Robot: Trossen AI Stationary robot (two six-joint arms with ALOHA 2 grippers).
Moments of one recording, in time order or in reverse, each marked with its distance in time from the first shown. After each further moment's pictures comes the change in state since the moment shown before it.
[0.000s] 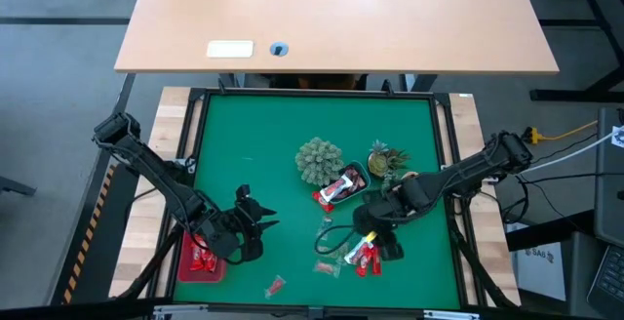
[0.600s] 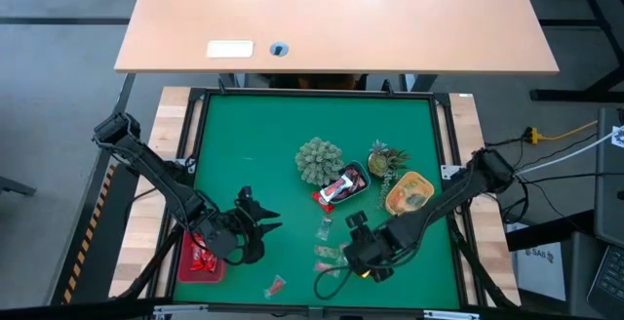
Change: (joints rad) left arm 0.000 0.000 0.000 0.094 0.000 -0.023; right arm 0.145 0.217 -0.001 0.138 0.285 -0.161
